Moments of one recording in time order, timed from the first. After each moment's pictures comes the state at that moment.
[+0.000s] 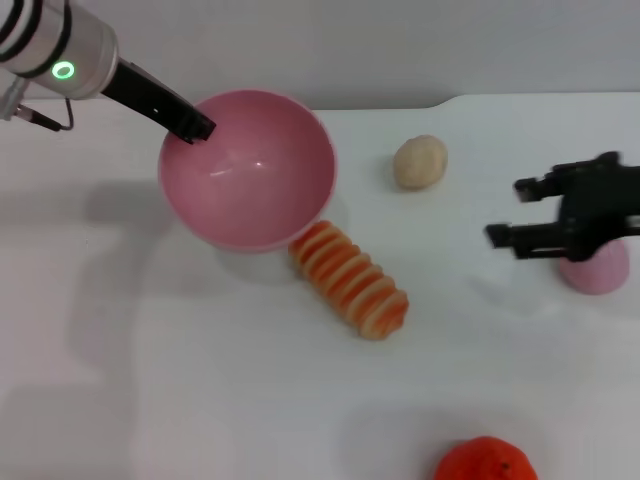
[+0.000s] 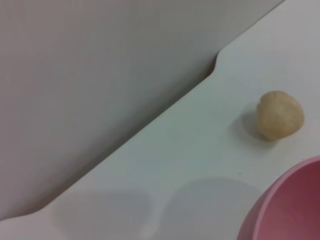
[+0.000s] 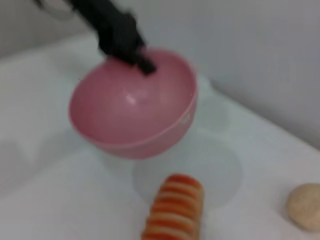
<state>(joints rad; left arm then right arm) -0.86 -2.03 1.05 1.11 2.62 1.40 -2.38 0.27 2.07 -1.19 -1.63 -2.15 -1.48 2.14</state>
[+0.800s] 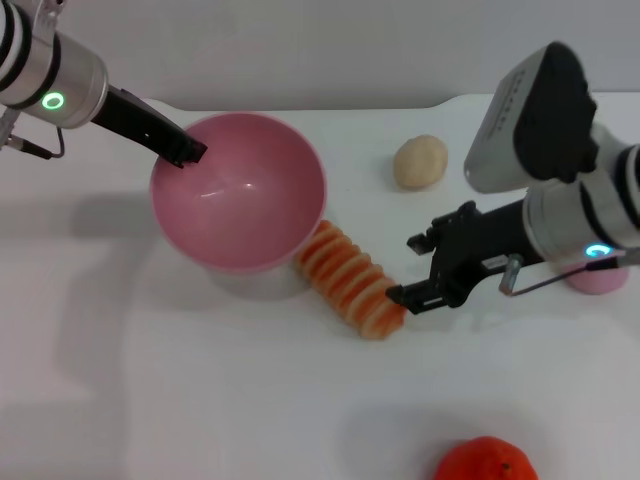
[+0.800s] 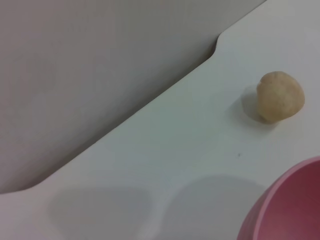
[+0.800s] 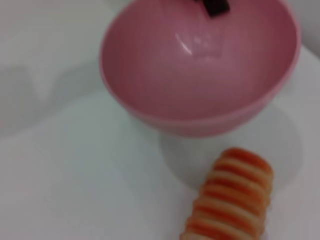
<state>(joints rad) -0.79 -2.05 1.06 1.14 2.62 1.40 -2.36 0.48 2.08 -1.56 -1.37 -2.35 -1.27 2.25</state>
